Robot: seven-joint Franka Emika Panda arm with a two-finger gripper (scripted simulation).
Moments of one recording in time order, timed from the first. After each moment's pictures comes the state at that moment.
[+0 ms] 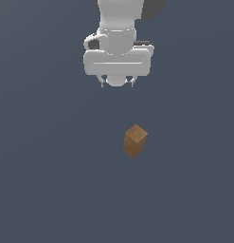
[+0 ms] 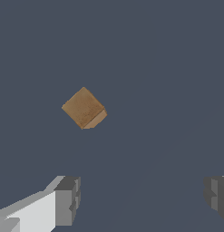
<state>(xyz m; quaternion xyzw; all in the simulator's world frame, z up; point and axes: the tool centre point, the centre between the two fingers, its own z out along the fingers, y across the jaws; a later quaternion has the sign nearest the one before) -0.067 0.002 0.351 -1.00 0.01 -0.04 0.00</state>
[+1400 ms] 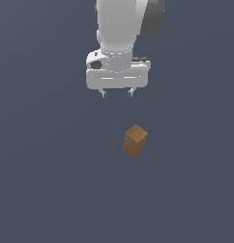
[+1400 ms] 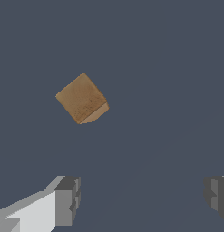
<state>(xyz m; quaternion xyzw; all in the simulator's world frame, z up) -0.061 0.003 0.310 -1.00 -0.03 -0.01 0.01</state>
